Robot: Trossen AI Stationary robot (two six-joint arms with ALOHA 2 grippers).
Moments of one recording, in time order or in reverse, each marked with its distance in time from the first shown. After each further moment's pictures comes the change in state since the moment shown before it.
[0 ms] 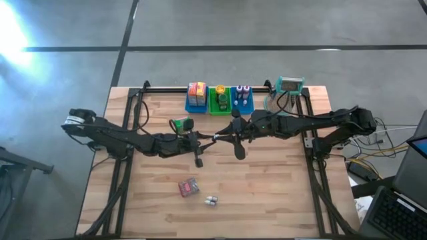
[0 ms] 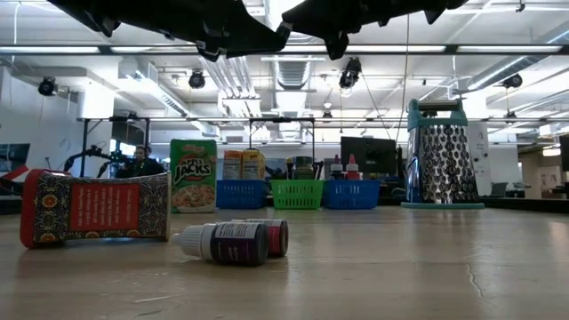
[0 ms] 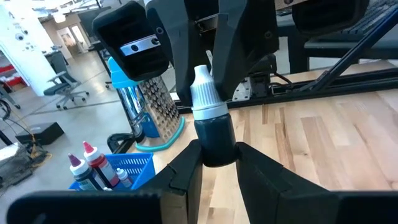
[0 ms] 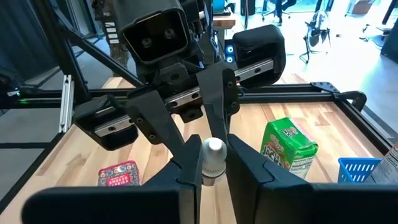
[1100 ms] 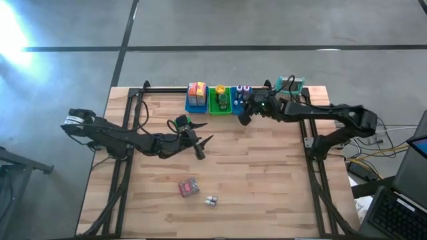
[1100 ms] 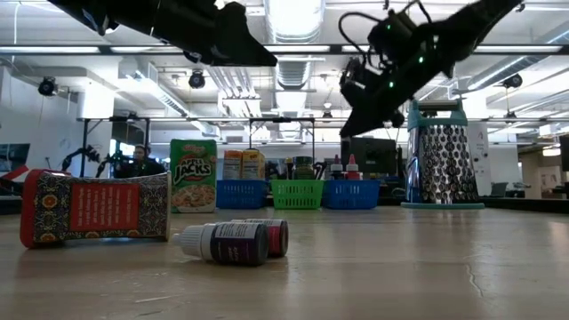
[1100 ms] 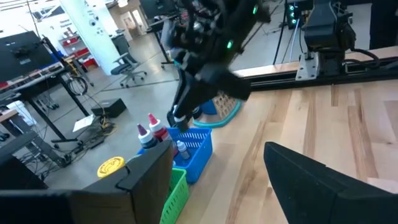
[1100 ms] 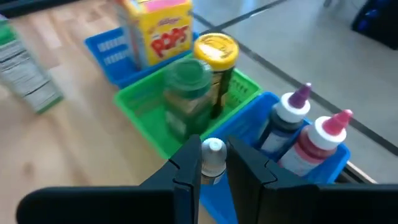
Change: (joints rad) left arm 0.001 -0.007 -0.002 -0.053 -0.258 0.014; right arm -0.398 -0.033 -0.200 -0.155 0.322 0.078
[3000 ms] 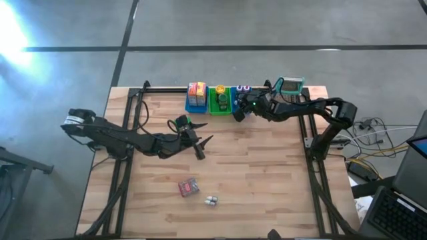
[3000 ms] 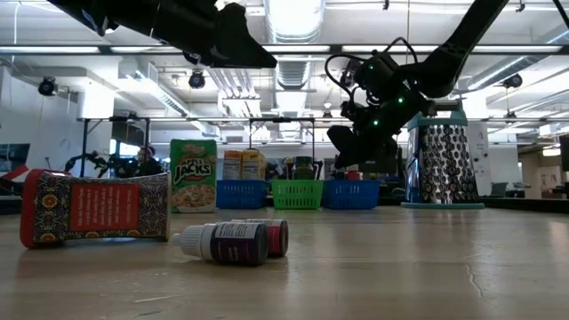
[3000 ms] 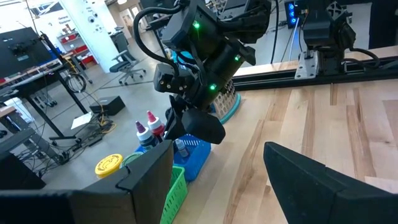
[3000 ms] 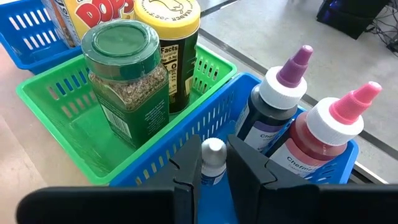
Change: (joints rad) left arm 0.002 0.001 0.000 -0.009 0.002 -0.016; right arm -0.075 0.257 -0.014 0.259 0.071 -0.017
